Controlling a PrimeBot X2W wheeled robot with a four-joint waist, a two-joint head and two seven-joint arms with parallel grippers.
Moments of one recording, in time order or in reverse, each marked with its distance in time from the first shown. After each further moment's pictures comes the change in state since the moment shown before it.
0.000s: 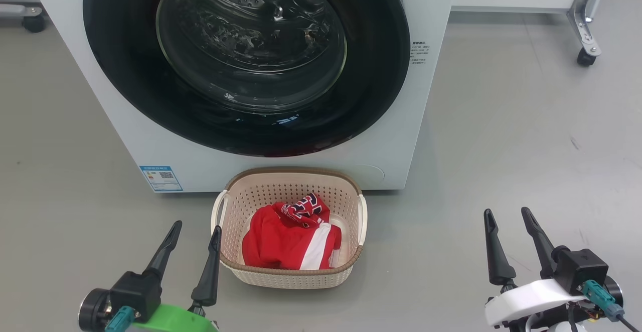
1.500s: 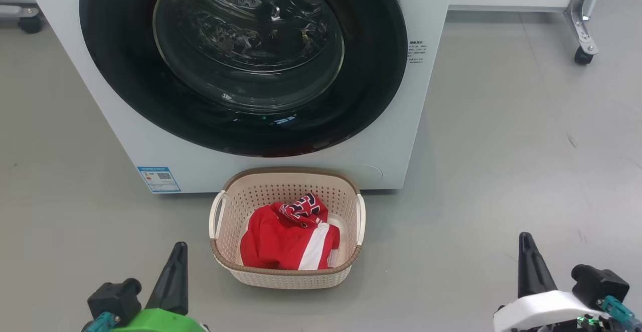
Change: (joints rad) left arm 0.034 -0.017 0.016 0.039 -0.196 -0.001 0.044; right arm 0.062 0.017 -0.009 -0.007 0.196 -0.001 0.033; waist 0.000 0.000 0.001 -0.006
